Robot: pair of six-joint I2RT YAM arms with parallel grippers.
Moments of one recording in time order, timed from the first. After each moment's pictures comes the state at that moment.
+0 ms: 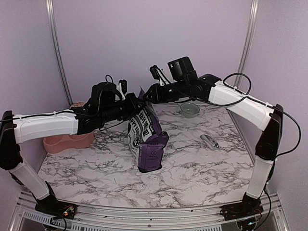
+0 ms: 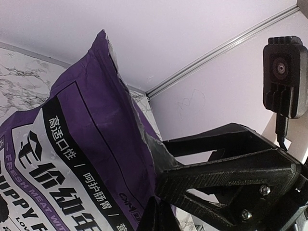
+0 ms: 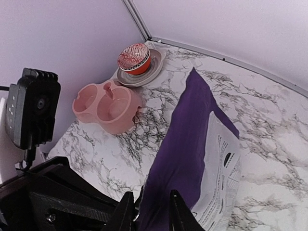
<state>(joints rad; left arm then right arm) -0.83 1.58 1.20 0.17 0.01 -0.94 0.78 1.87 1.89 -0.55 -0.21 0.35</state>
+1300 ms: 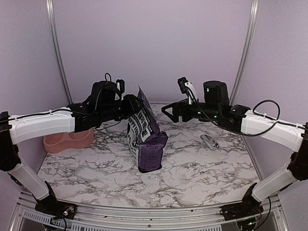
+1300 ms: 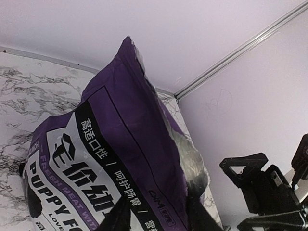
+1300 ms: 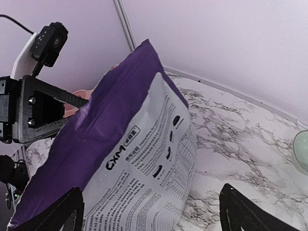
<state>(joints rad) -0.83 1.55 1.23 0.01 -0.10 -0.86 0.72 1.41 1.15 -0.06 -0.19 0.20</state>
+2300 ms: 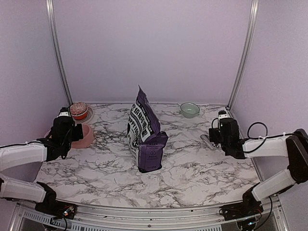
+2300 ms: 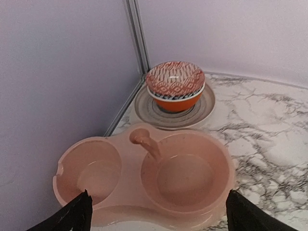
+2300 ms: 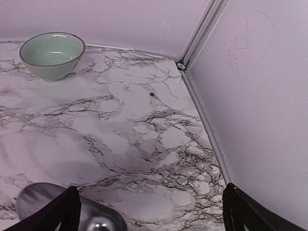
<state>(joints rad) -0.40 1.13 0.52 0.13 -0.72 -0.20 0.41 1.36 0.56 0.31 0.66 0.00</state>
